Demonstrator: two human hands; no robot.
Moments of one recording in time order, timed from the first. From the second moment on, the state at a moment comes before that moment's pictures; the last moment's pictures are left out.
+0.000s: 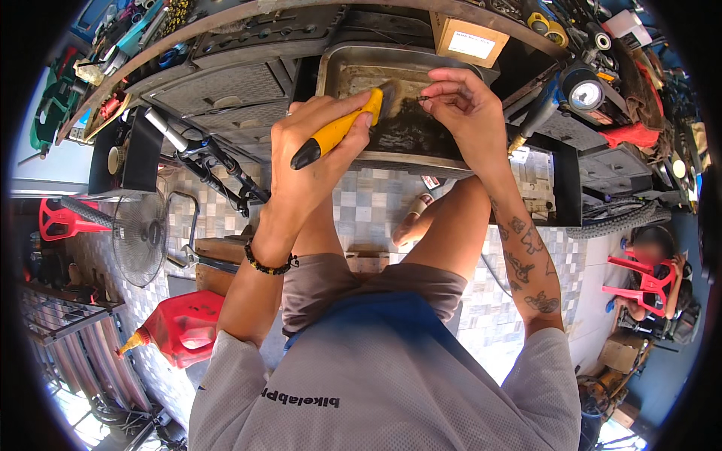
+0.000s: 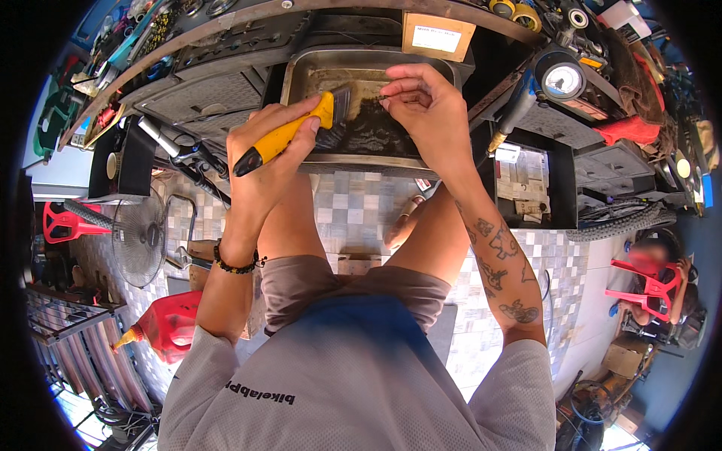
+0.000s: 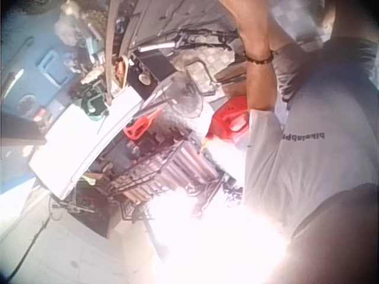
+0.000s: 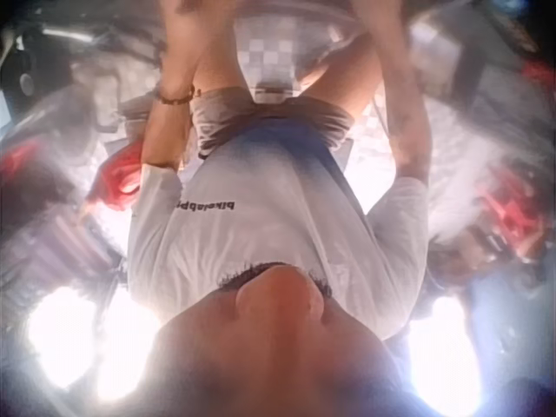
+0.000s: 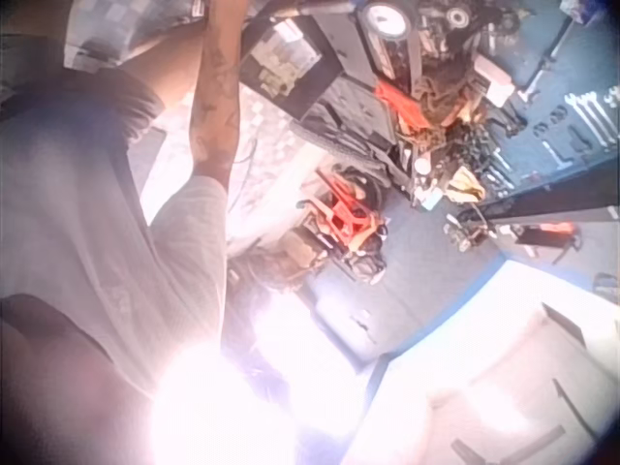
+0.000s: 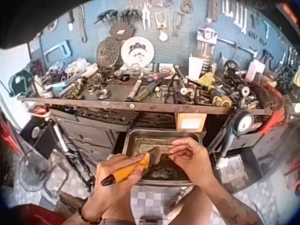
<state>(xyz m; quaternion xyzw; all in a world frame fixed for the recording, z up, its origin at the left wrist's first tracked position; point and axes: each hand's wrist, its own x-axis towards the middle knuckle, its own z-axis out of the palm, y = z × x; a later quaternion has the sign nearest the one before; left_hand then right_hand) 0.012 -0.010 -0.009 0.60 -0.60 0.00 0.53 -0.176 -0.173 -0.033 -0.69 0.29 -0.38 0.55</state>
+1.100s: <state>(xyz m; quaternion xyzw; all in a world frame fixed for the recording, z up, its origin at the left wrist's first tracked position) -0.008 -0.009 -0.018 0.60 -0.54 0.00 0.59 -0.166 -0.168 -0.029 -0.60 0.22 -0.41 0.65</state>
